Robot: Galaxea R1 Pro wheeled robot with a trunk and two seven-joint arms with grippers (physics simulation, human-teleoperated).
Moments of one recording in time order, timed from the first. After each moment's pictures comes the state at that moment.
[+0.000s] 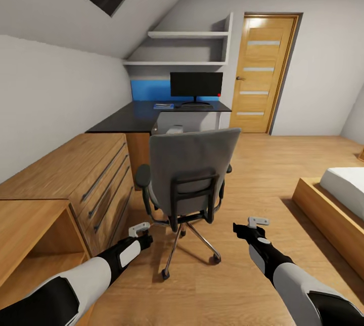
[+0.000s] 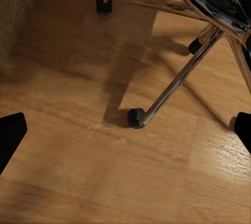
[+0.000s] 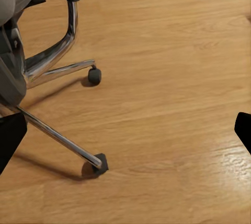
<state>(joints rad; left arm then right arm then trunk) -0.84 -0.06 -0.80 -0.18 1.16 0.12 0.29 -0.79 -0.03 -0.14 -0.23 0.03 -0.09 -0.07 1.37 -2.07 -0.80</state>
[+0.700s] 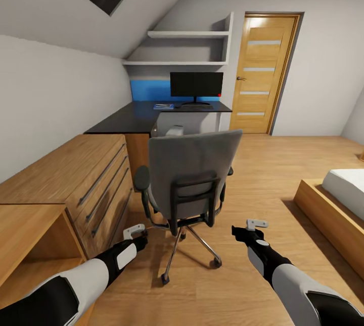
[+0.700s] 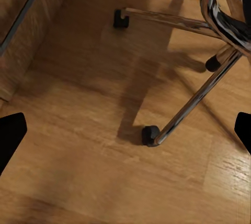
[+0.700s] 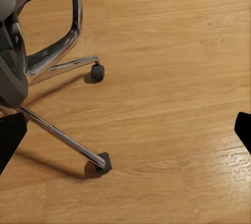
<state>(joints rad) -0.84 -0.05 -0.79 -0.12 1.16 0.06 0.29 -0.79 -0.02 -0.14 -0.20 0.03 -0.09 -0.08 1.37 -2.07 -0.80</state>
